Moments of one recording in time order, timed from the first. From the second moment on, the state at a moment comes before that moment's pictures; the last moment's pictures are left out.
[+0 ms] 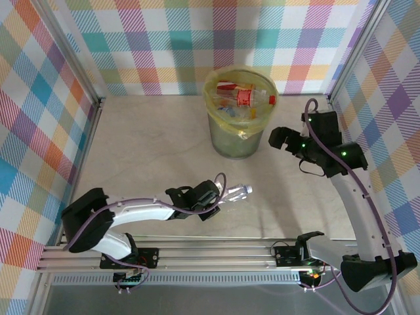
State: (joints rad) left arm -1.07 1.44 0.74 -0.26 -0.20 -0.02; right arm 0.24 1.09 1.33 -1.02 -0.11 0.52
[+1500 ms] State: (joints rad) left arm -0.94 1.15 0.85 0.01 -0.10 0.05; right arm 0.47 1.15 1.24 -0.58 -0.62 0.62
